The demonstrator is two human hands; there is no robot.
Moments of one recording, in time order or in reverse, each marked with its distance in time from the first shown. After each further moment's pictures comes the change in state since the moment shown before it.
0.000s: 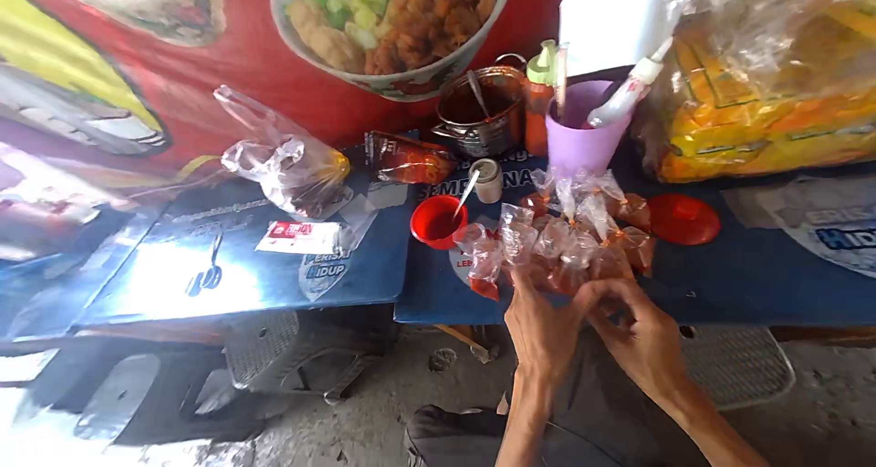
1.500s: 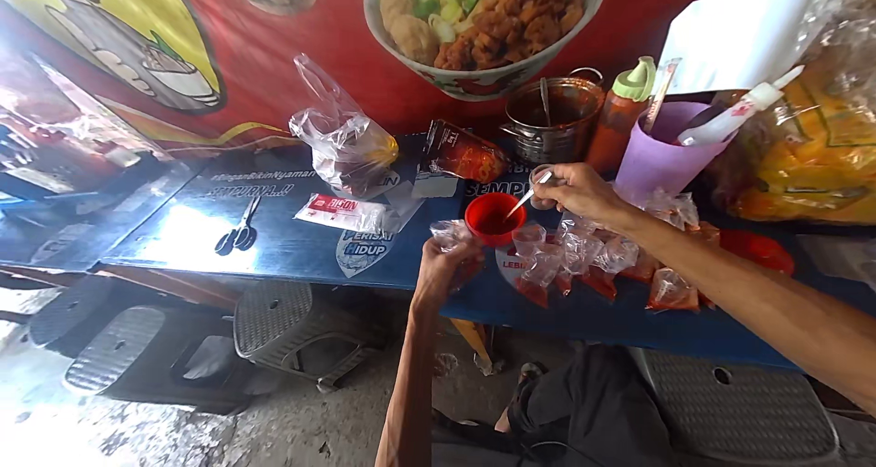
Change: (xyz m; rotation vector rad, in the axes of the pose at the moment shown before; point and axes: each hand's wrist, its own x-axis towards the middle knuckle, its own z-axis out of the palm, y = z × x) left_hand 0.115 -0.124 -0.142 -0.773 -0.179 -0.330; right_hand 0.219 -0.088 0.102 0.217 -0.604 0.114
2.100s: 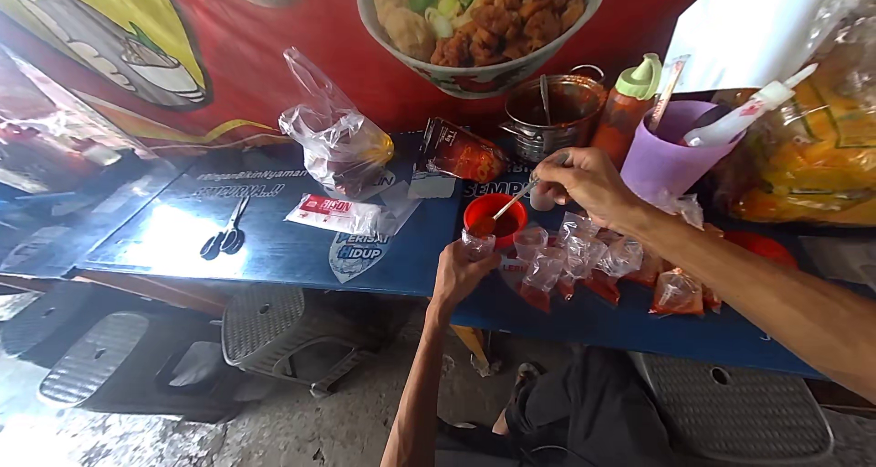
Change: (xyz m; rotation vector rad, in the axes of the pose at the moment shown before) left_hand 0.018 -0.024 0.009 0.541 -0.068 -0.039; right_hand -0.009 -0.026 0.004 0.228 0.108 -0.104
